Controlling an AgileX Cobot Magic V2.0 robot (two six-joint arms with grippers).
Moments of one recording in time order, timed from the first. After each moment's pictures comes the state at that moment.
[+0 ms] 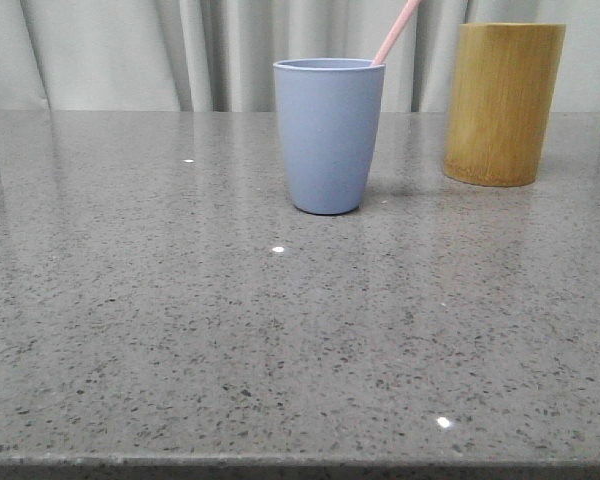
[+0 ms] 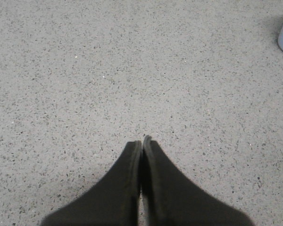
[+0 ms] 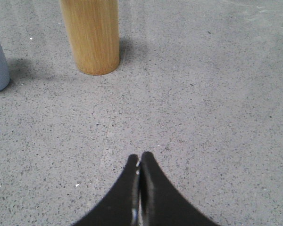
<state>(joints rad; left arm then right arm) -0.07 0.59 -0.68 -0.22 0.85 0.09 0.30 0.32 -0.62 -0.24 0.85 0.31</state>
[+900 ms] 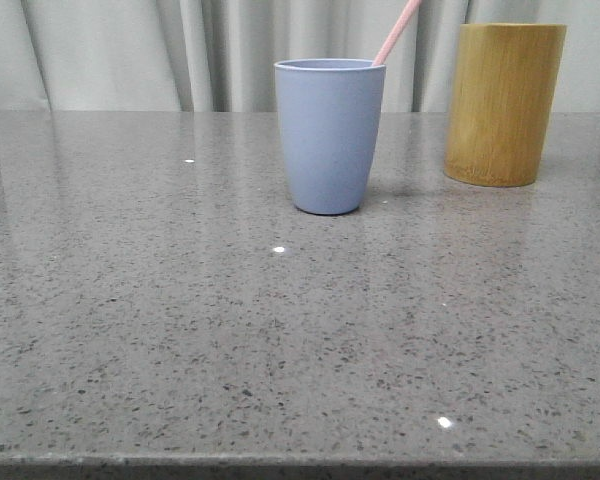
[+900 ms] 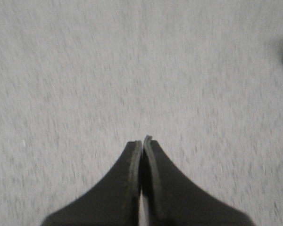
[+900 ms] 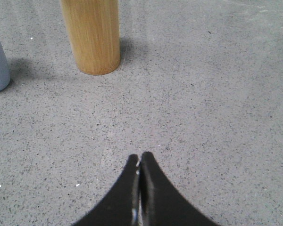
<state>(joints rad) -0.09 0.52 -0.58 -0.20 0.65 0.09 0.30 0.32 -0.62 -0.24 0.85 0.31</state>
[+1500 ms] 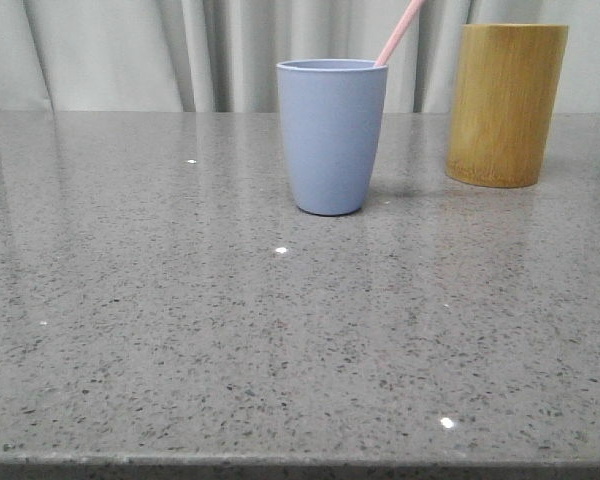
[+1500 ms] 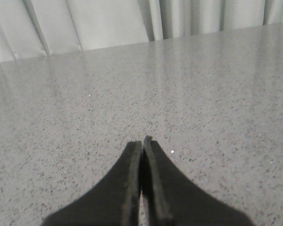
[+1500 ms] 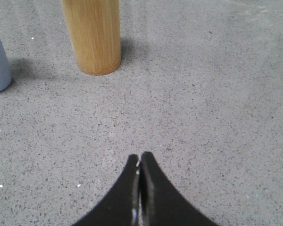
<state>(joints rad) -0.13 0.00 -0.08 -0.05 0.30 0.09 0.30 0.32 -0.62 -0.24 0.85 0.31</state>
